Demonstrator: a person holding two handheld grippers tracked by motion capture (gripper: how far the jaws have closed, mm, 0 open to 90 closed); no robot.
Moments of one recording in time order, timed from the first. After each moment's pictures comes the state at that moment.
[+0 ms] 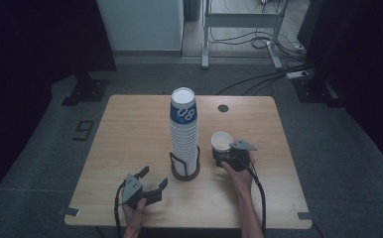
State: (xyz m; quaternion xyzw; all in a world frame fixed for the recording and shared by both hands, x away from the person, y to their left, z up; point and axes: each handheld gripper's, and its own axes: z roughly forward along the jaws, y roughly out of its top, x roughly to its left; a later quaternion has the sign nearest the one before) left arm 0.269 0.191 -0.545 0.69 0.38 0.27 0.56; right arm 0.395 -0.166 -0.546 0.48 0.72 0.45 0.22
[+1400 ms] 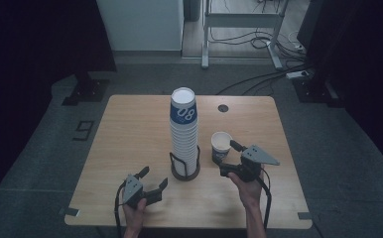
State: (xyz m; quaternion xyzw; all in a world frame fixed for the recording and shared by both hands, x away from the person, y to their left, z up) left arm 0.268 0.190 -0.545 0.69 0.38 0.27 0.56; right arm 0.310 -0.168 -0.445 0.36 0.67 0.60 0.24
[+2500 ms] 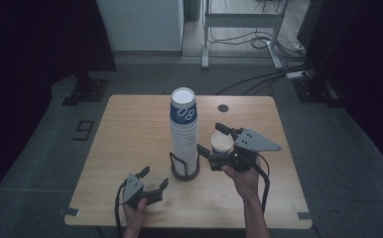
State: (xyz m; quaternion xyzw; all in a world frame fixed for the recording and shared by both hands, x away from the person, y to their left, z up) left arm 0.270 0.189 -0.545 0.69 0.38 0.26 0.55; right arm 0.296 -0.135 -0.349 0.24 0.68 0.66 0.23
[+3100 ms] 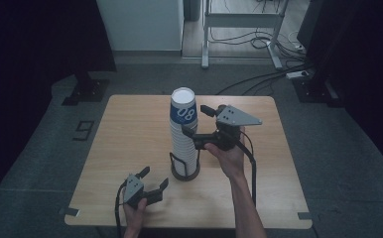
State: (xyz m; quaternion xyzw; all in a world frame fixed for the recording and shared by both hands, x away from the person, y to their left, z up) left arm 0.270 0.189 -0.545 0.69 0.38 0.27 0.55; right arm 0.338 -0.099 -0.323 0.24 0.69 0.65 0.21
